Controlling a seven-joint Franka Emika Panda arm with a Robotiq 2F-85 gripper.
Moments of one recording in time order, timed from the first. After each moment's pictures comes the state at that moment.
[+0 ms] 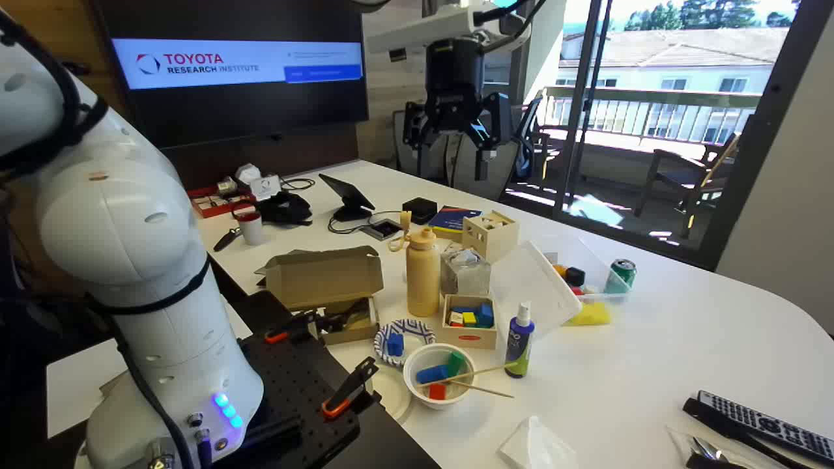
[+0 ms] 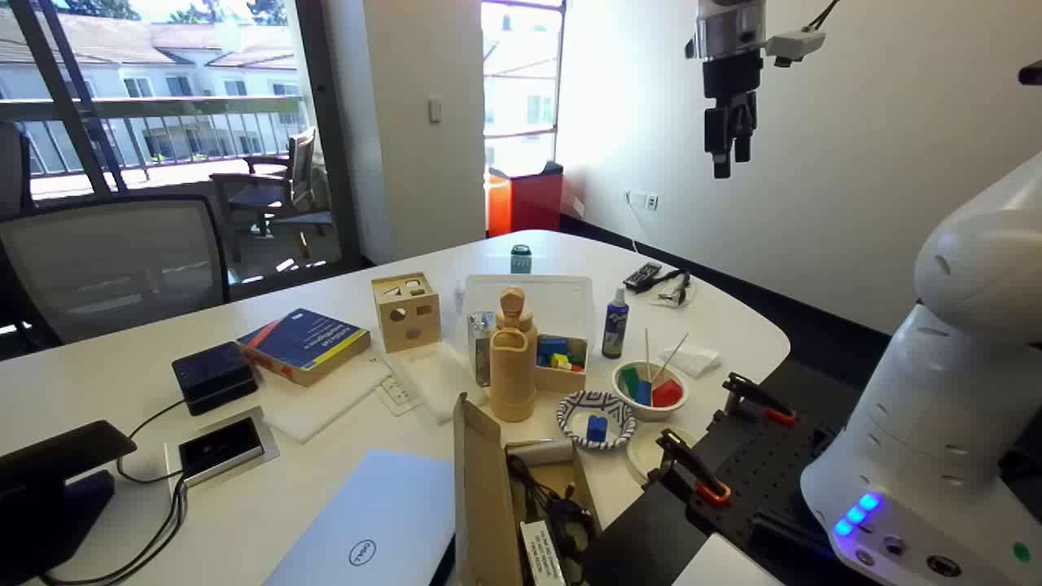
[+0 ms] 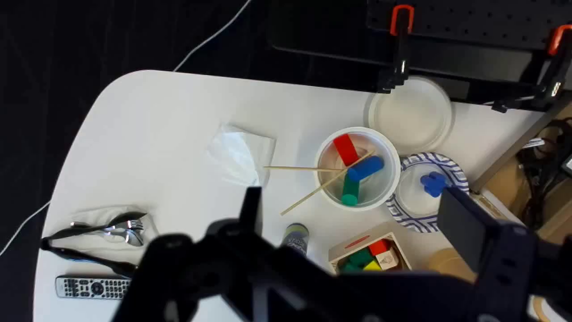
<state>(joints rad) -0.13 -0.47 -0.19 -2.41 -0.30 1.80 -0.35</state>
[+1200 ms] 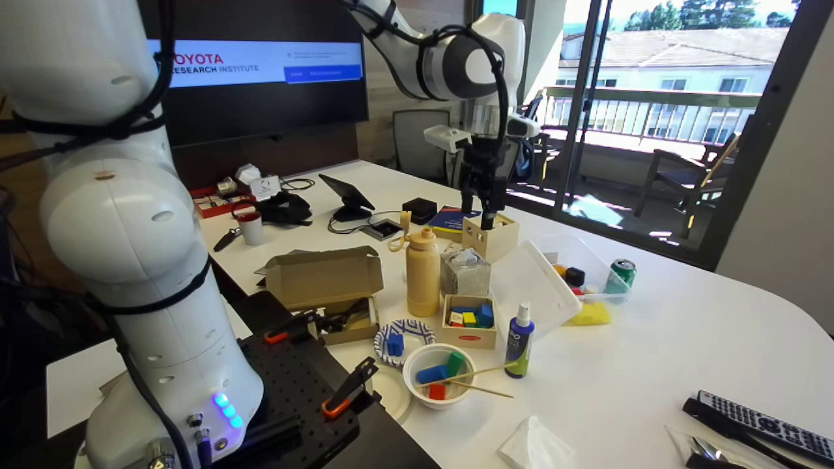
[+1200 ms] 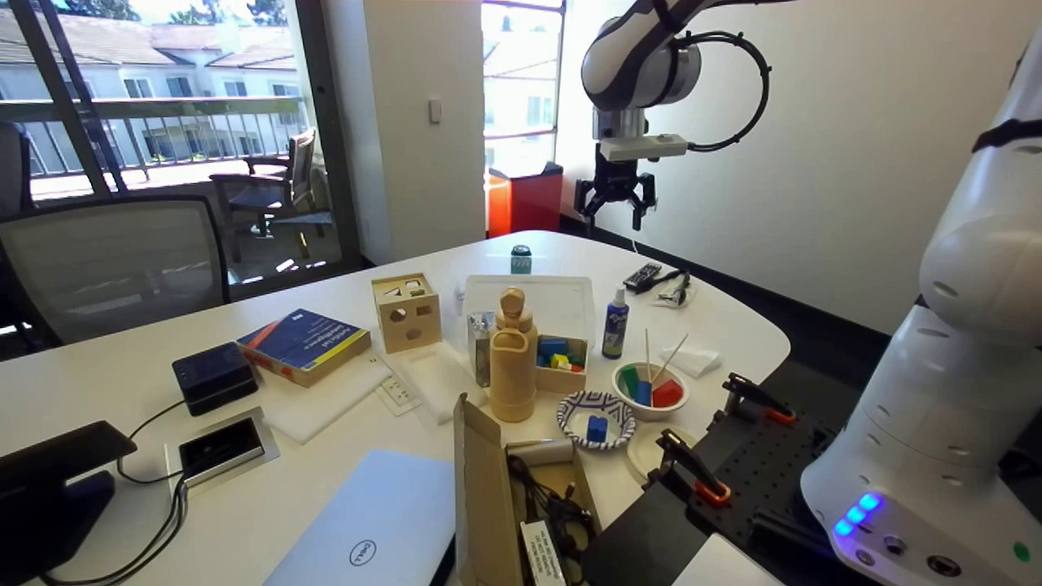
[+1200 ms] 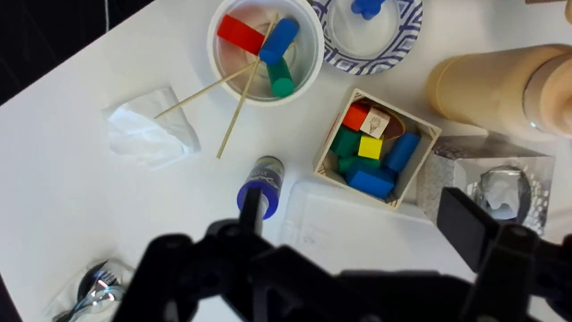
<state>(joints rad) -0.10 0.07 -0.12 -2.23 -0.03 2.21 0.29</state>
